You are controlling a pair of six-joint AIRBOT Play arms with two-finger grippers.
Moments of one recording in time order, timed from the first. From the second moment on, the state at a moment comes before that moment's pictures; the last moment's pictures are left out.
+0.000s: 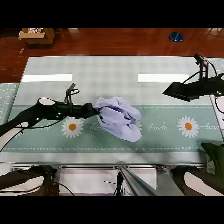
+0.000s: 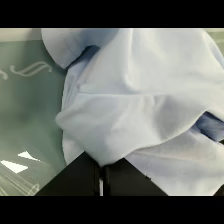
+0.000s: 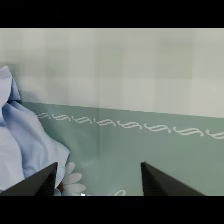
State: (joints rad) left arm -0.21 -1.38 0.65 0.30 -0.86 -0.96; right arm -0.15 -1.19 1.03 -1.03 1.18 1.36
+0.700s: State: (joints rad) left arm -0.18 -1.39 0.65 0.28 -0.95 -0.95; right arm 0.12 -1.28 0.78 -0.75 1.02 1.19
